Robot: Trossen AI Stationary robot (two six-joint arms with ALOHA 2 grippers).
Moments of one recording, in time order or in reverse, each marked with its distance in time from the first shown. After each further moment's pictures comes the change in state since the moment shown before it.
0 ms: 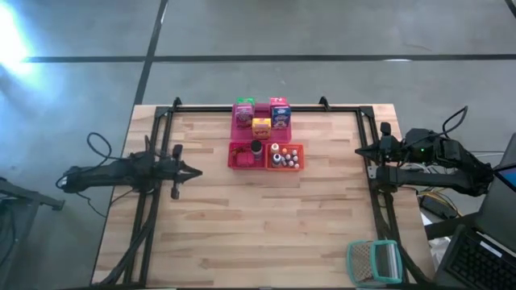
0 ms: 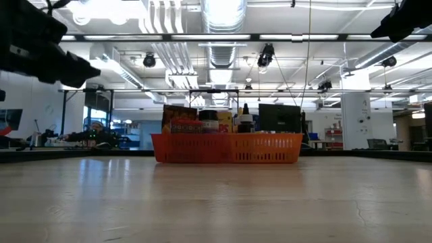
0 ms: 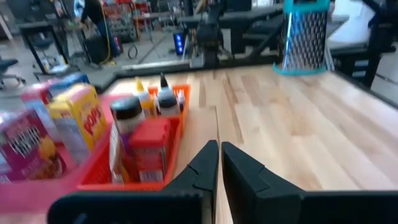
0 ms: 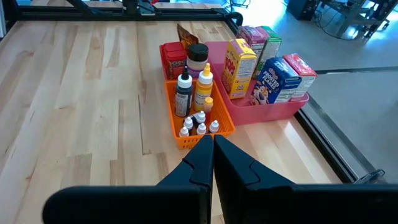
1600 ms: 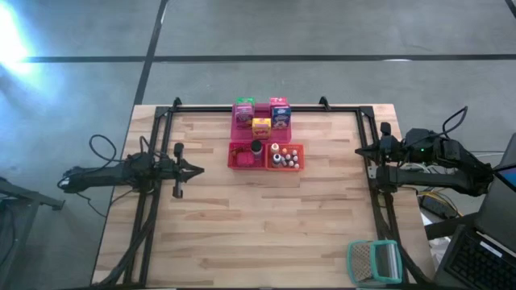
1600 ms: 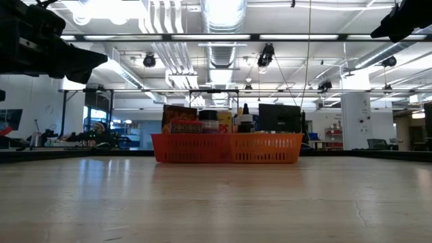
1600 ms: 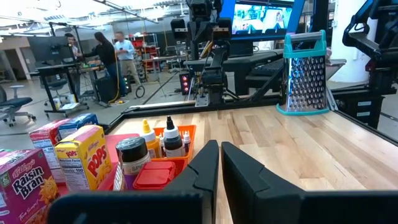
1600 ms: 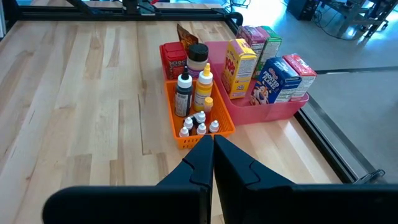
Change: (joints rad) left arm 0.001 0.000 -0.107 0.280 0.000 -0.003; right arm 0.000 0.000 0.000 0.000 0.000 0.000
